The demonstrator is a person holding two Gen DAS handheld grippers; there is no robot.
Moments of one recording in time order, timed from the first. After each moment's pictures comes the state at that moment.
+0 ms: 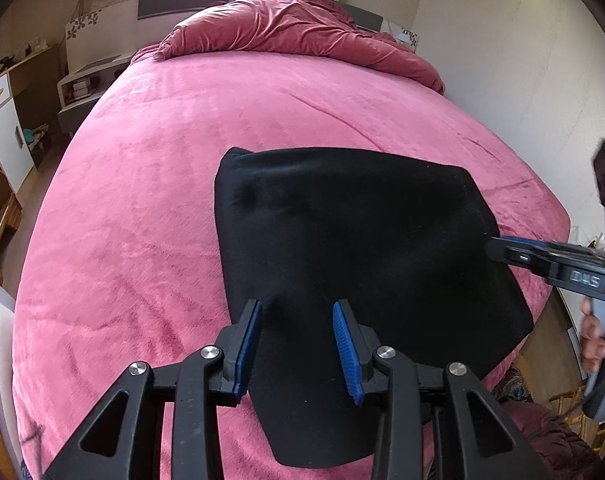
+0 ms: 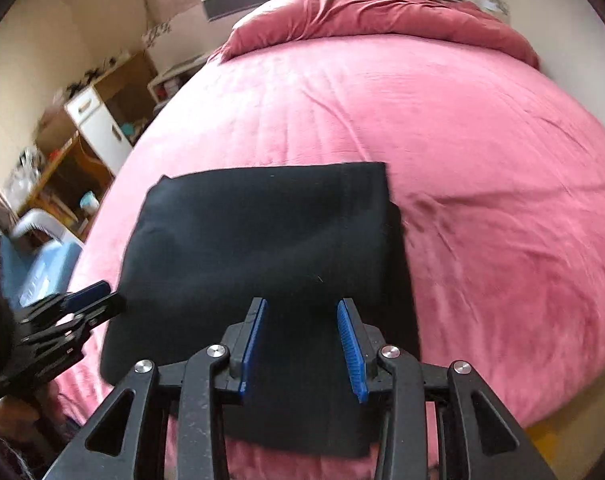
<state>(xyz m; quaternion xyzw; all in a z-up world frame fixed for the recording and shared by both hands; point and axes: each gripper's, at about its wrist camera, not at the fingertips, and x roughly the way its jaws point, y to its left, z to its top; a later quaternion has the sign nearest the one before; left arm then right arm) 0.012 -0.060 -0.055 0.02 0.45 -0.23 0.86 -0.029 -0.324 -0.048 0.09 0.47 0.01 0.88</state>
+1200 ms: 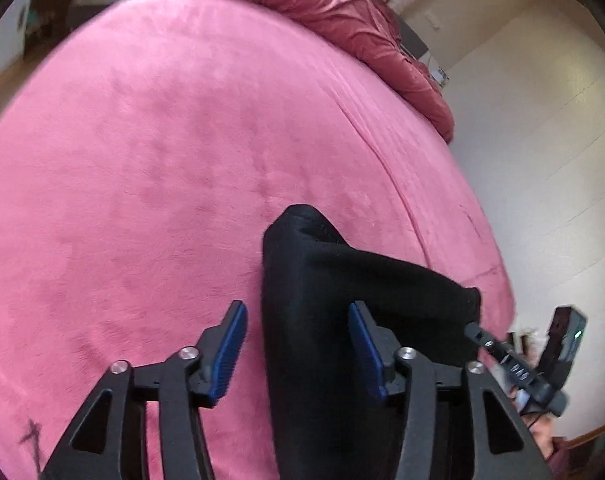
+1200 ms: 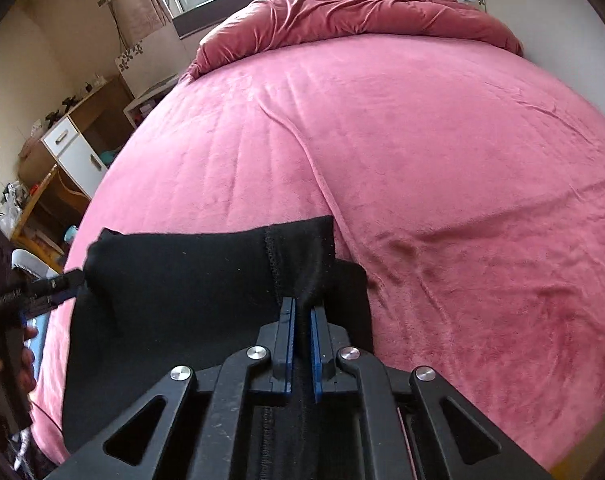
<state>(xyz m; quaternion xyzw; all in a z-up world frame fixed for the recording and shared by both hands) 0.158 -0.017 -0.091 -0.19 0.53 -0.26 0.78 0.026 -0.380 -0.077 0.13 0.45 -0.02 0.88</state>
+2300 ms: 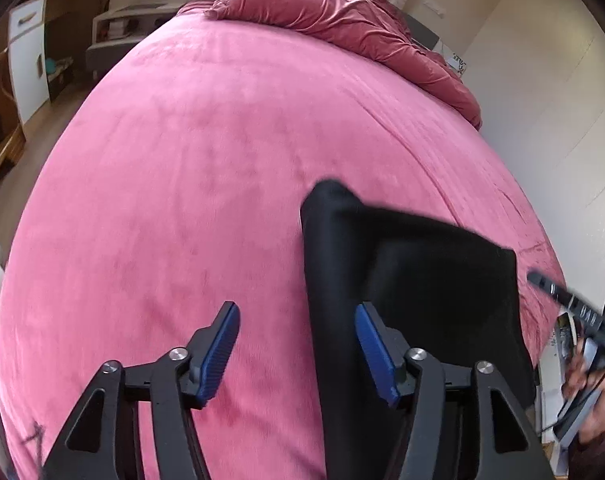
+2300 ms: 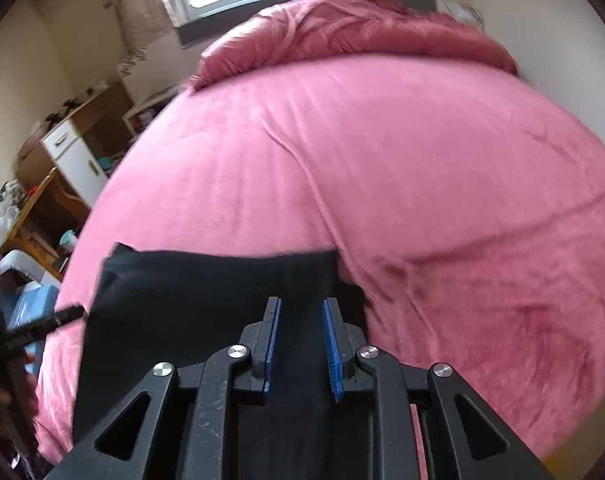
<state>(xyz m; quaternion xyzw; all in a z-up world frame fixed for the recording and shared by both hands) 0.080 0.002 -0.072 -0.09 0.50 -0.20 0.84 0.023 -0.361 -0.042 0.10 0.42 -0.02 0.90</state>
